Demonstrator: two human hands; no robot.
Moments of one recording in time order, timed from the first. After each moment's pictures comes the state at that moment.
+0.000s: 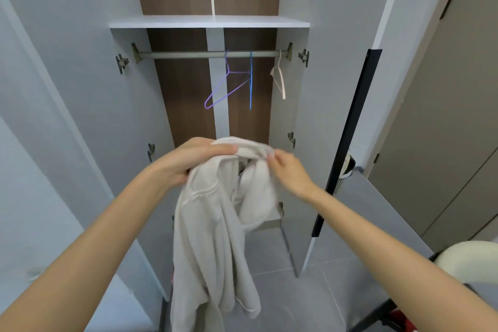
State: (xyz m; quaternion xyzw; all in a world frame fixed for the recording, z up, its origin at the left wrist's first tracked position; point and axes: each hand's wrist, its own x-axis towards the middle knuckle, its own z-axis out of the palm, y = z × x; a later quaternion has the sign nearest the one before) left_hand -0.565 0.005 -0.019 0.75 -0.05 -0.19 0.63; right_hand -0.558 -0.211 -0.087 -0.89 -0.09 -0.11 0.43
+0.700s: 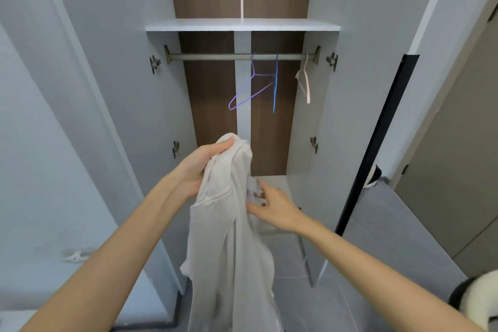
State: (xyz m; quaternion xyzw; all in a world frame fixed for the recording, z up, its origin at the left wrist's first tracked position) left_hand -0.579 0.024 -0.030 0.55 0.07 -0.22 0.80; right_hand -0.576 -0.161 -0.132 -0.86 -0.21 0.07 0.46
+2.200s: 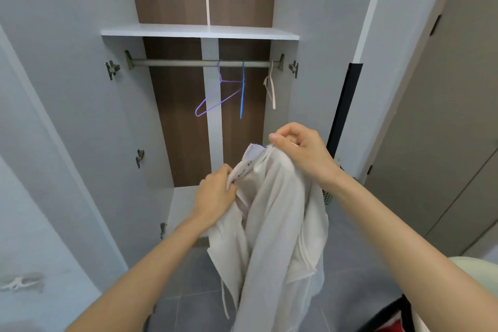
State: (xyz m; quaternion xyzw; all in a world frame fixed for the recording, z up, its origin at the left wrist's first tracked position) left_hand -0.557 -0.082 -0.111 0.94 -0.09 0.16 0.29; right_hand -0.573 -0.279 -0.018 -0.81 -0.16 -0.14 0.55
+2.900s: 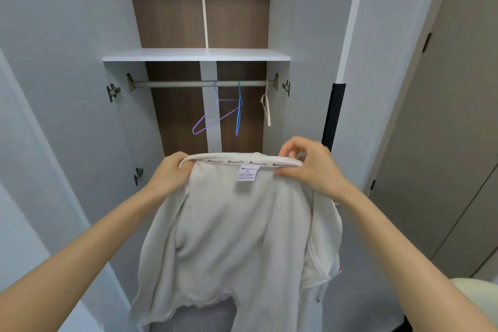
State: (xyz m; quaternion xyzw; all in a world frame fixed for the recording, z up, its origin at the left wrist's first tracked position) left_hand -0.545 -0.041 -0.027 0.88 0.00 0.11 0.46; right_hand -0.570 -0.331 -0.008 -0.87 -0.20 -0.19 0.42
